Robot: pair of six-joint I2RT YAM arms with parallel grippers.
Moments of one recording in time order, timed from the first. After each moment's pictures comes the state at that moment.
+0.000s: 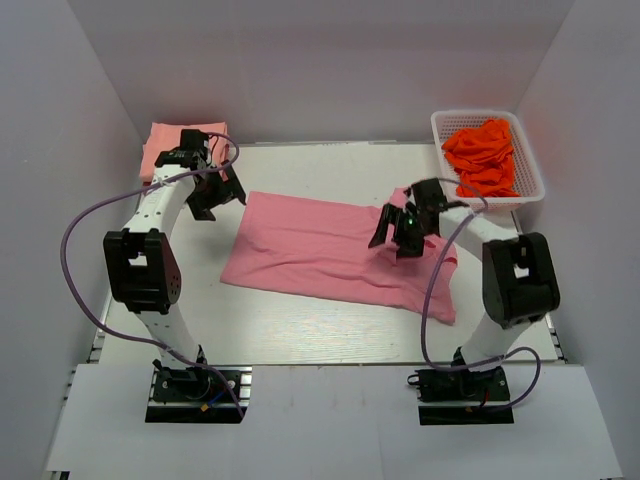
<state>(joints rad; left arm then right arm) -0.05 1.82 1.61 -0.91 0.09 -0.47 0.27 1.68 1.01 -0.45 -0.40 0.48</state>
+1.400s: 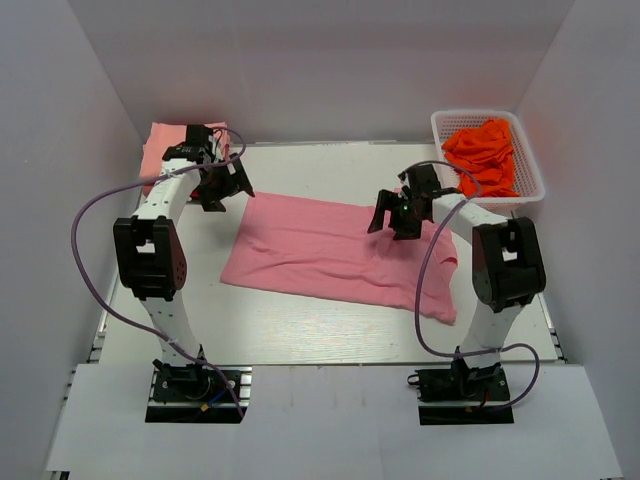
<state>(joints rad) -0.05 1.94 1.70 -0.84 0.20 -0.44 0.26 1.82 1.20 -0.43 -0.32 0.37</state>
